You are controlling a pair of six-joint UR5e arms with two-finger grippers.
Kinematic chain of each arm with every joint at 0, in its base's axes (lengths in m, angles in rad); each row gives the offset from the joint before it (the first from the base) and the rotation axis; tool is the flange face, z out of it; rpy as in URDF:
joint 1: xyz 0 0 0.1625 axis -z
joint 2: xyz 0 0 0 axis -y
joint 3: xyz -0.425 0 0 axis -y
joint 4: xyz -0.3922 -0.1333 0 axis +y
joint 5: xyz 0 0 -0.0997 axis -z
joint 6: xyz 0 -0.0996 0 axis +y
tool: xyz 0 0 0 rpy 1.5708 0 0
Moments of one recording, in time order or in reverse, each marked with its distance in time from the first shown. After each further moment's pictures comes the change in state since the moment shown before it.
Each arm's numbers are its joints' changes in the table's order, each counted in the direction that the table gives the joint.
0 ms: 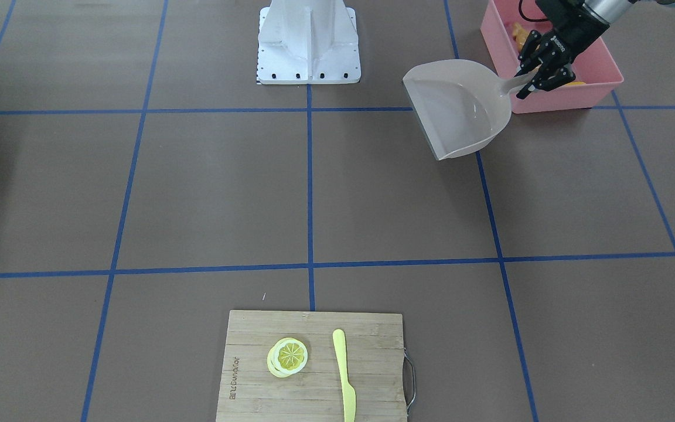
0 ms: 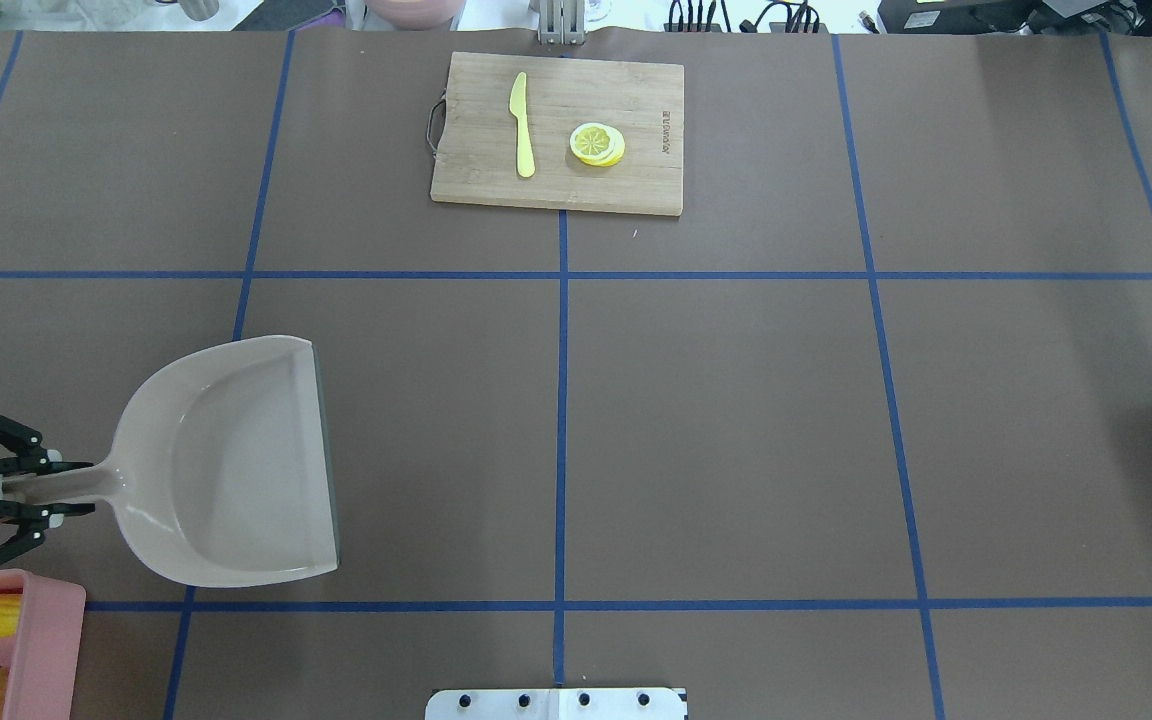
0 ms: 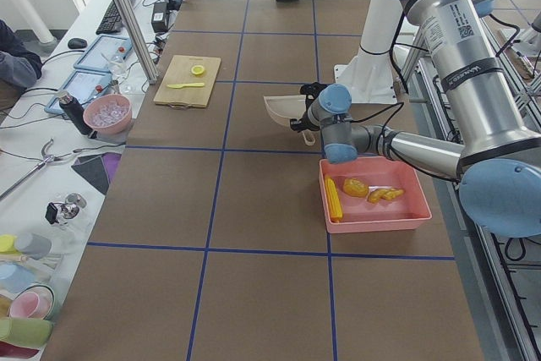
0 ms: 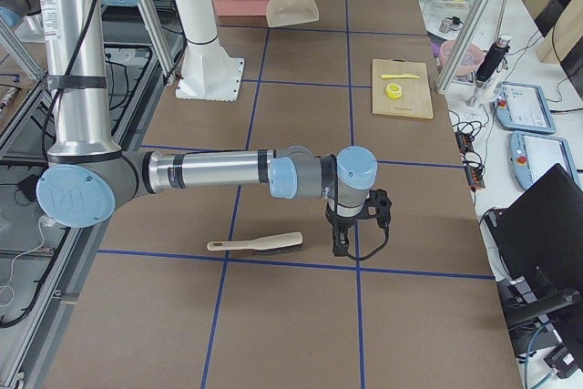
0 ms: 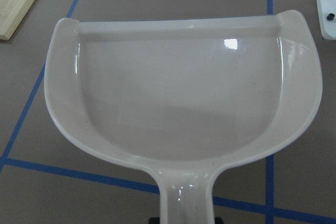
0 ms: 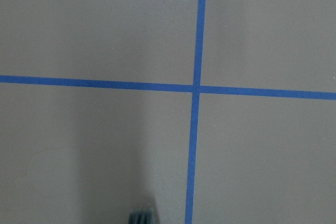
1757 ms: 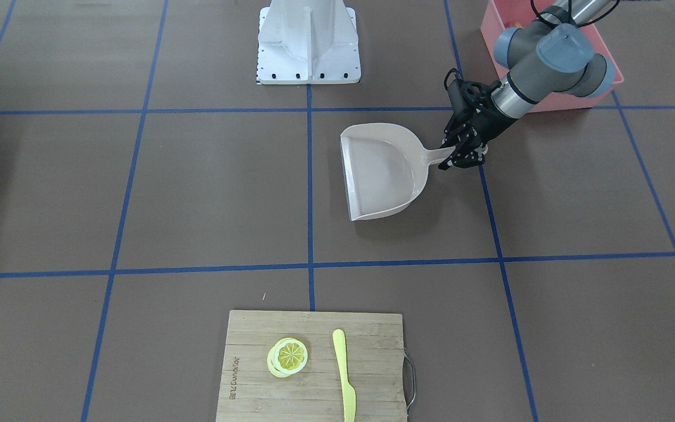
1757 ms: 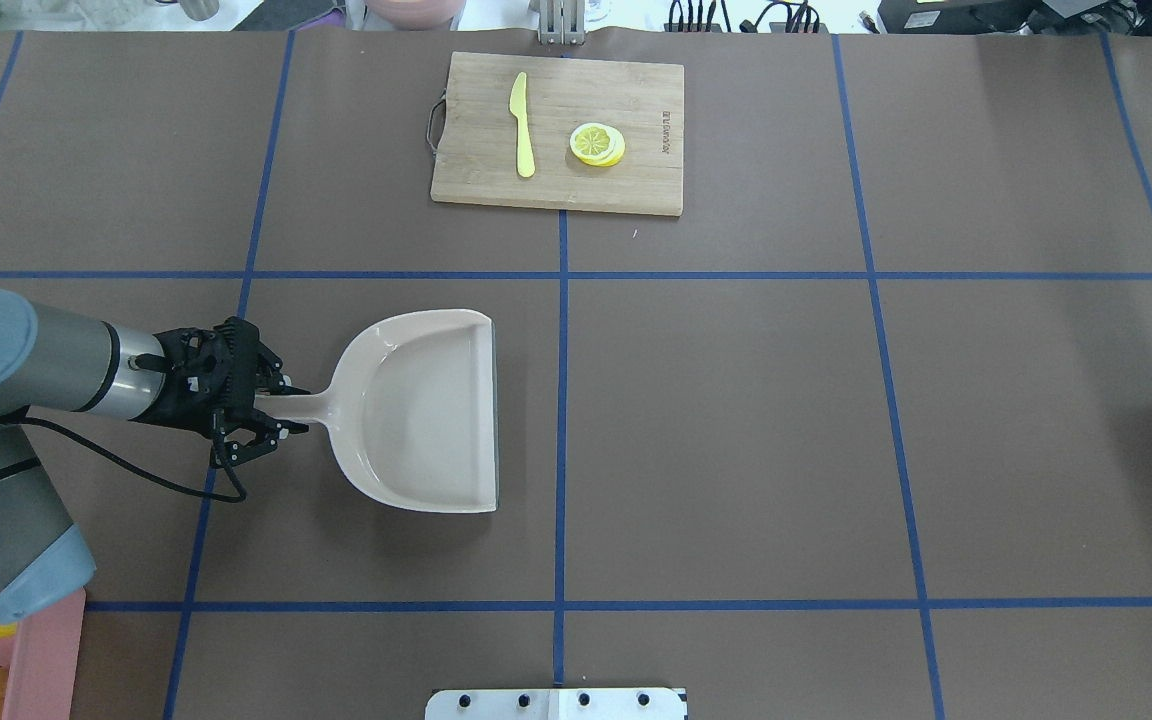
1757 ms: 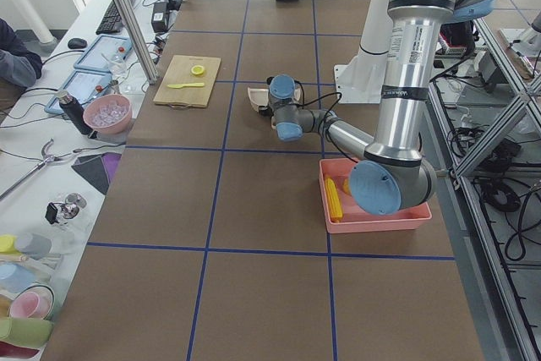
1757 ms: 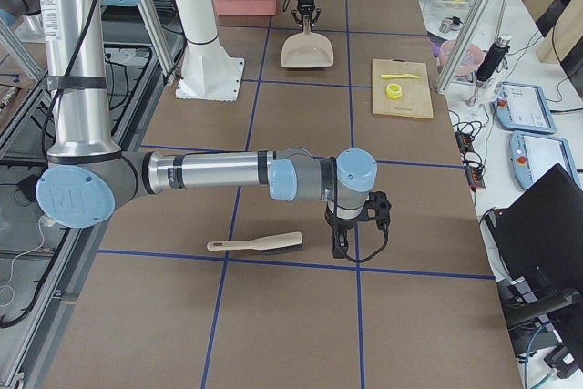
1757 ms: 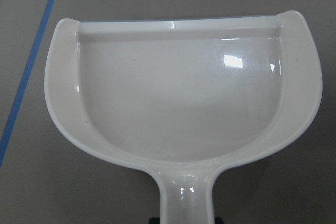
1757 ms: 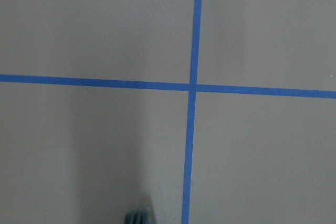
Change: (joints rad) left arm 0.006 -0.510 0.329 -0.212 -0.084 -0.149; right arm -0.001 0.001 -0.005 -0.001 -0.005 0.003
